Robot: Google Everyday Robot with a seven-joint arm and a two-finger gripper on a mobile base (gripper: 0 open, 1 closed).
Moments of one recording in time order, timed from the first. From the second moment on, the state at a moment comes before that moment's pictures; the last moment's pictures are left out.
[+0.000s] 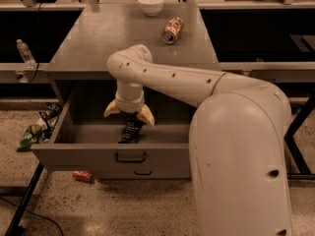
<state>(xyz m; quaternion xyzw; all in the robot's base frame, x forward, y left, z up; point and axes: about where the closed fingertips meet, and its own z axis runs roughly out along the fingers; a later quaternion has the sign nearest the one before) 0.661 0.099 0.642 -0.99 0.11 -0.02 0.07</state>
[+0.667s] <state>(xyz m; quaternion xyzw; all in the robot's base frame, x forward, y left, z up) 0.652 0.104 0.611 -0.99 0.11 -0.02 0.05</state>
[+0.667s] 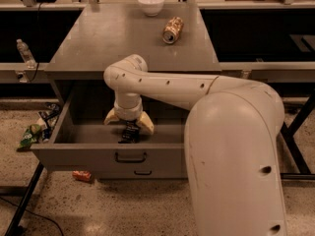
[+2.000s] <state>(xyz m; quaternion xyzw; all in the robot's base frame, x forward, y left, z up) 0.640 0.100 0.597 -0.99 0.12 -0.01 0.06</state>
